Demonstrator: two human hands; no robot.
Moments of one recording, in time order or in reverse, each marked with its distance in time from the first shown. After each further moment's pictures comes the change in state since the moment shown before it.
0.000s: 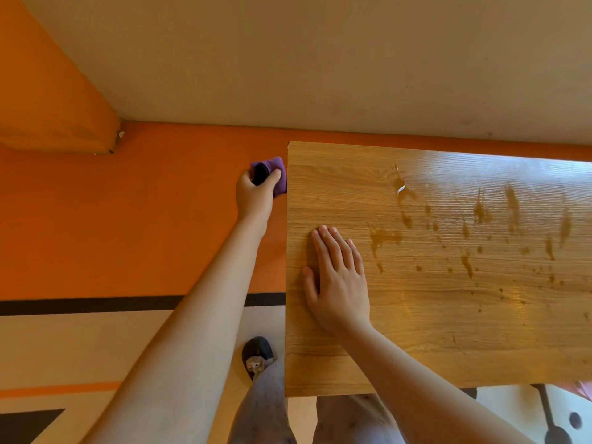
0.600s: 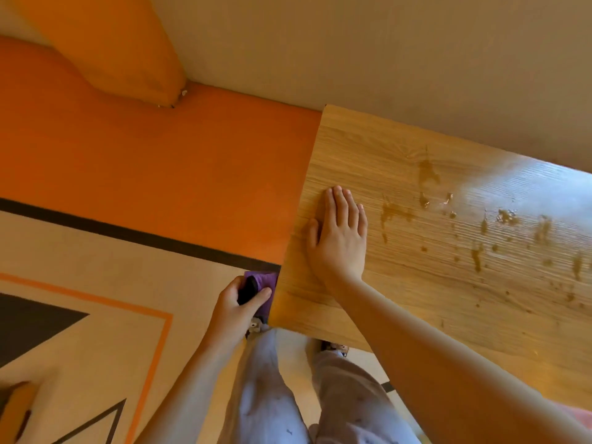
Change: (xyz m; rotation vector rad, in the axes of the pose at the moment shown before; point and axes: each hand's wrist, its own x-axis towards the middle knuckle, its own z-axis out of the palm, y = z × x) left_hand -0.234 -0.114 -0.109 0.134 -0.064 -0.209; right_hand -0.004 0.003 0.001 0.013 0.002 -0.070
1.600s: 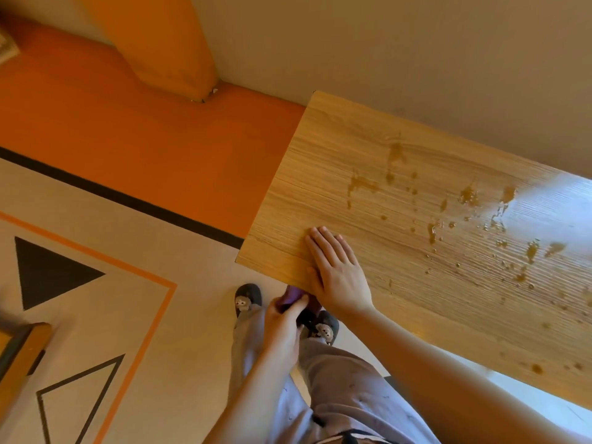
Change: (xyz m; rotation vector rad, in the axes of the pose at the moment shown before) left_hand -0.105 -0.033 0.163 -0.710 0.271 -0.294; right_hand -0.111 0.107 -0.028 0.042 -0.163 -0.543
